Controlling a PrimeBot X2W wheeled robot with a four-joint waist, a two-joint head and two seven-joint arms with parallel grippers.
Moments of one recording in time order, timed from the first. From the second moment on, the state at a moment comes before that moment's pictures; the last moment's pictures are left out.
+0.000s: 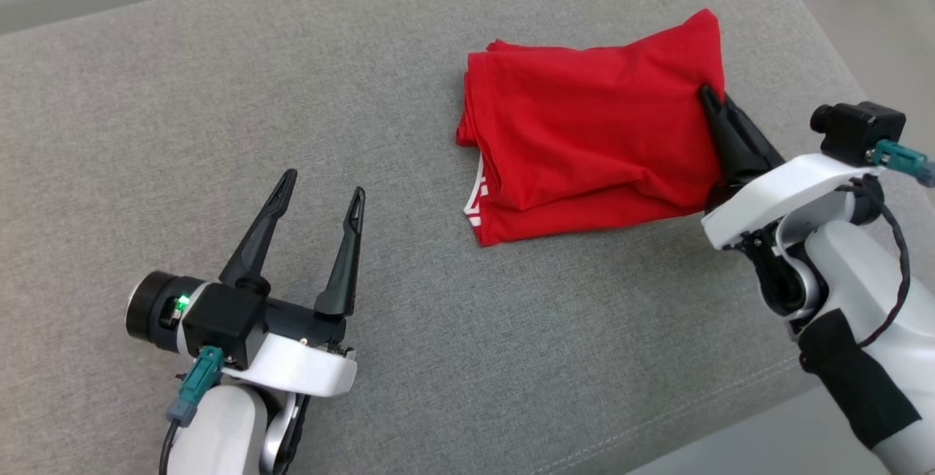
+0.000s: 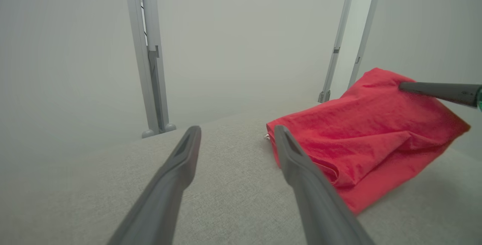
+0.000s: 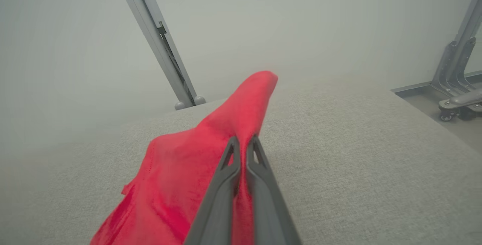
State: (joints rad) left arm -0.21 0.09 -0.20 0.06 -0.10 -0.06 -0.26; right arm -0.75 -0.28 0.60 0.64 0.88 0.13 -0.26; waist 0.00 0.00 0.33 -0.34
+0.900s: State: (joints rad) left arm -0.34 0.16 -0.27 -0.37 -0.04 -0.08 -0.05; right arm -0.97 -0.51 0.30 0.76 0.43 0.13 -0.26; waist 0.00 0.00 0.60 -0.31
